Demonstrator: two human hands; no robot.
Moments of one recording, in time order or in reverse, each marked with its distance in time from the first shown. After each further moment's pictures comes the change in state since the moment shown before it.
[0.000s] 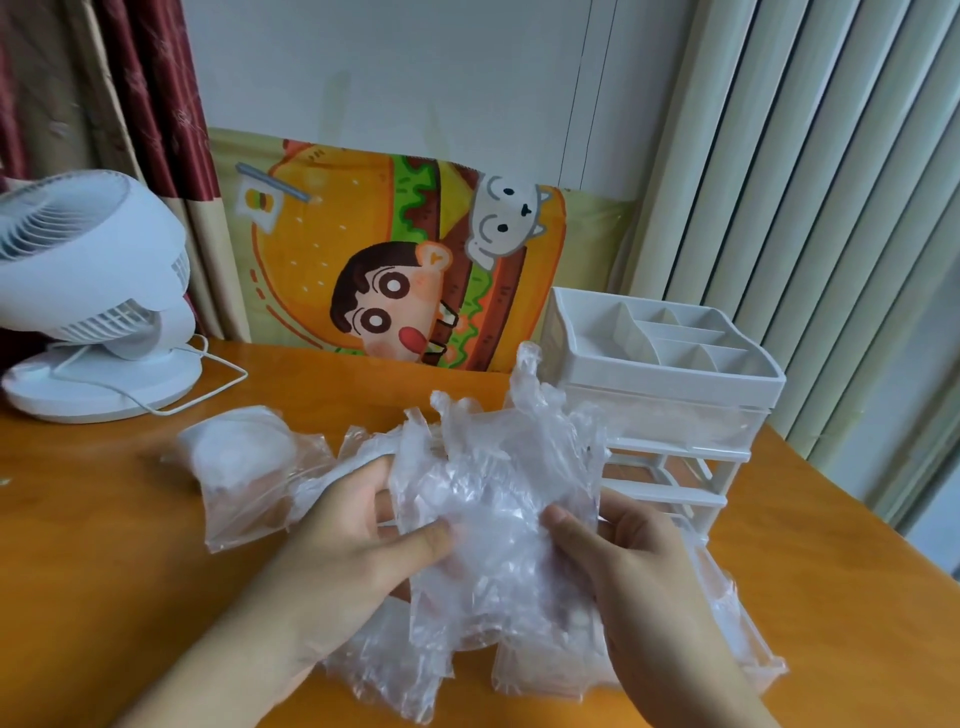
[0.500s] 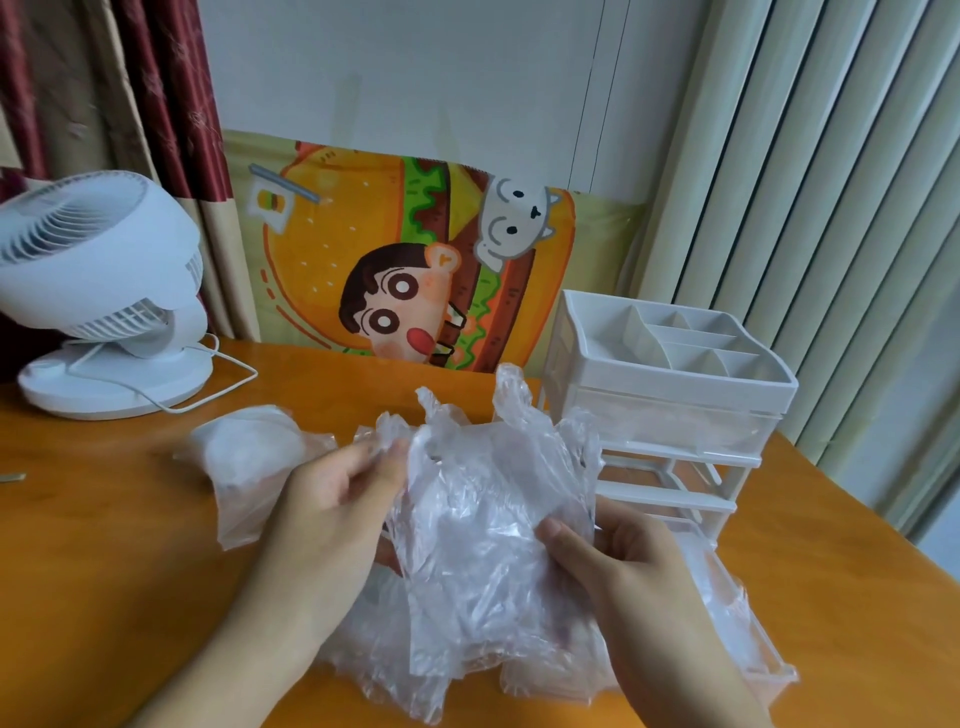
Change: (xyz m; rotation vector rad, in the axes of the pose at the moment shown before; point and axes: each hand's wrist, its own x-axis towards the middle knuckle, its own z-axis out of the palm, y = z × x) left_hand 0.003 0.005 -0.001 0.087 0.390 0.134; right_hand -0.004 -0.003 0.006 -0.103 -0.046 0.002
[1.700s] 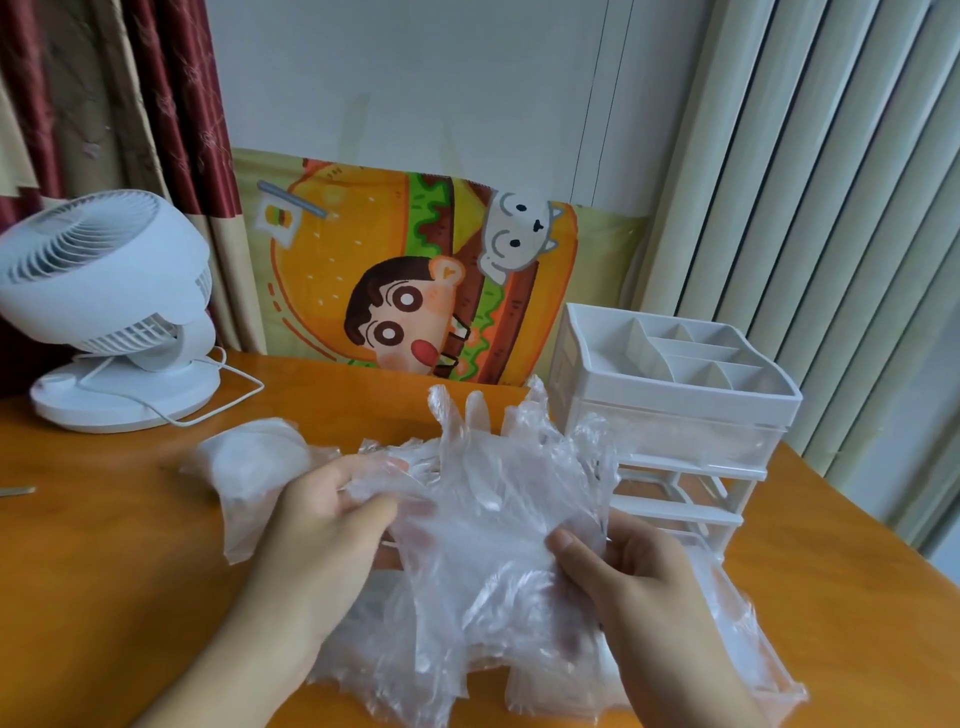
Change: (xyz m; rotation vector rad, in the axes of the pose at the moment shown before) left_hand 0.007 -0.002 -0.006 0.005 -0.005 -0.222; right_hand 0.004 0.002 -0.004 -0.080 0.046 -0.035
